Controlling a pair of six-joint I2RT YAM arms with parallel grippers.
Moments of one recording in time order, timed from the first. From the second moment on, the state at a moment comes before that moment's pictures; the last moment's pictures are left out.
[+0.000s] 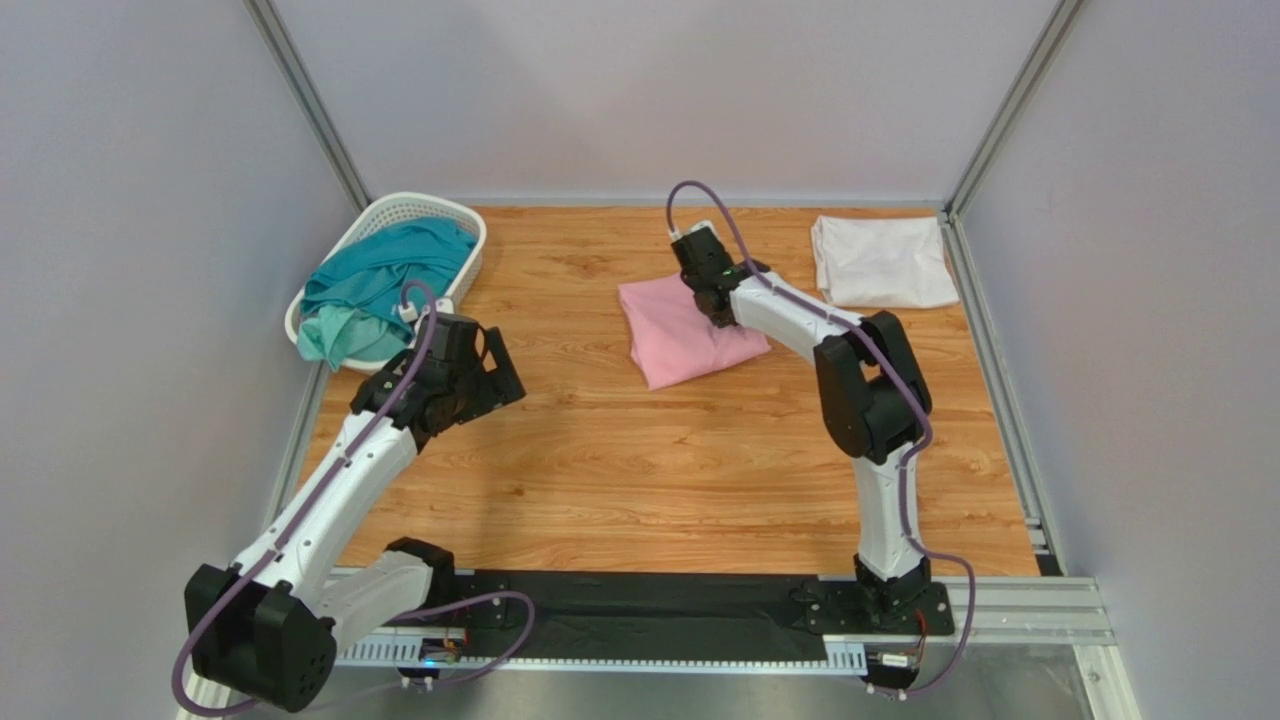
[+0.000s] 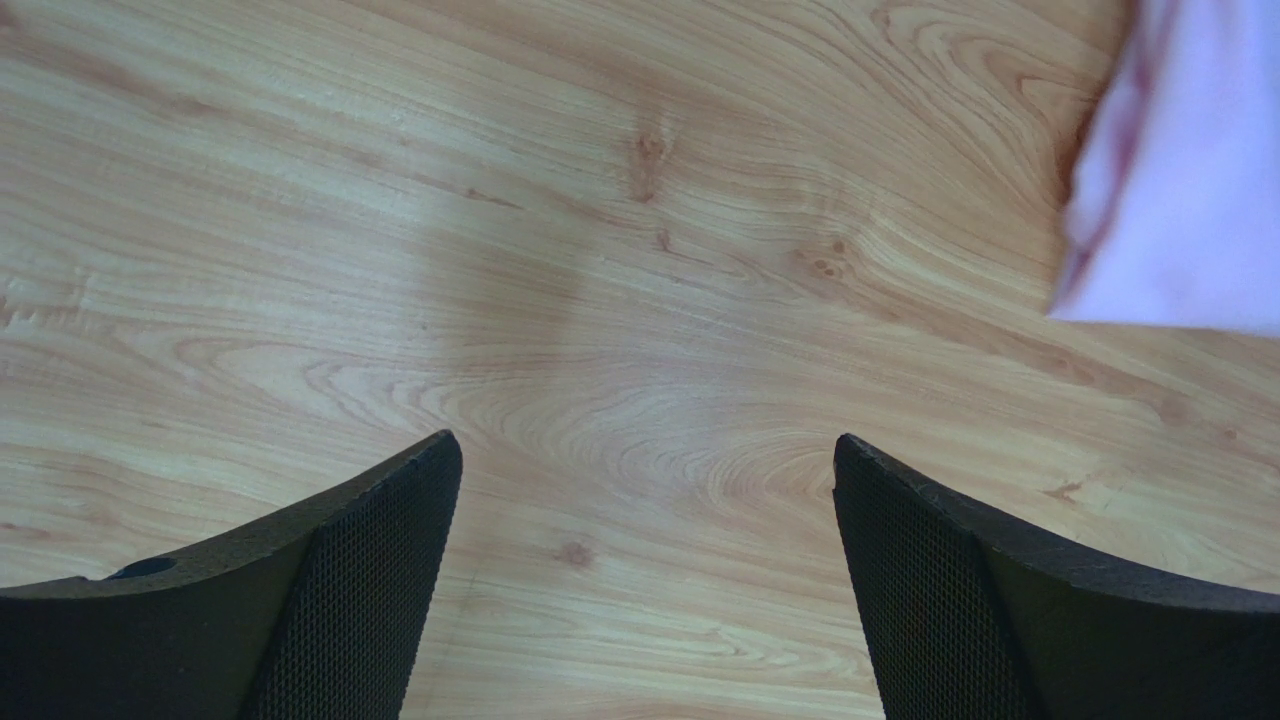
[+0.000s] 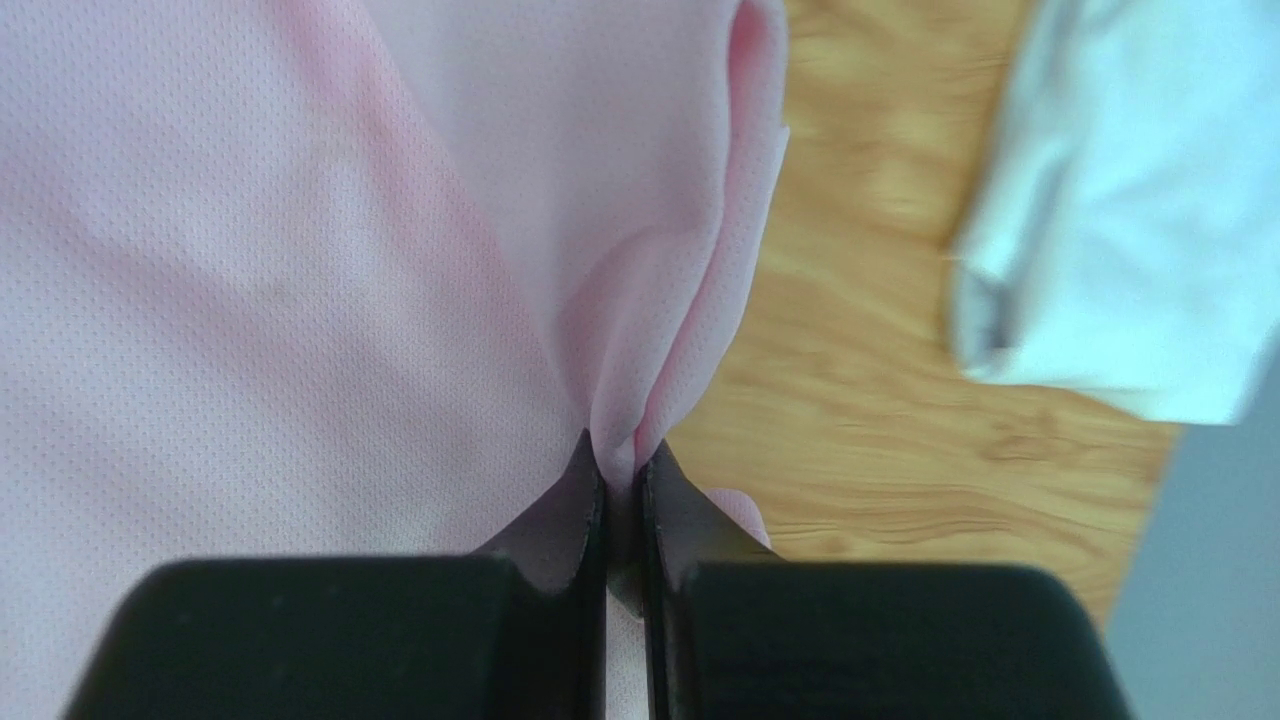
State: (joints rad) left arm -0.31 1.02 0.84 -0.71 -0.20 -0.64; right arm 0.55 2.10 1.61 -0.50 0.50 -0.03
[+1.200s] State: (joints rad) left arm -0.30 1.16 0.91 -0.76 -0.29 -0.64; right arm 0.15 2.11 1.95 -0.31 0.79 -0.53
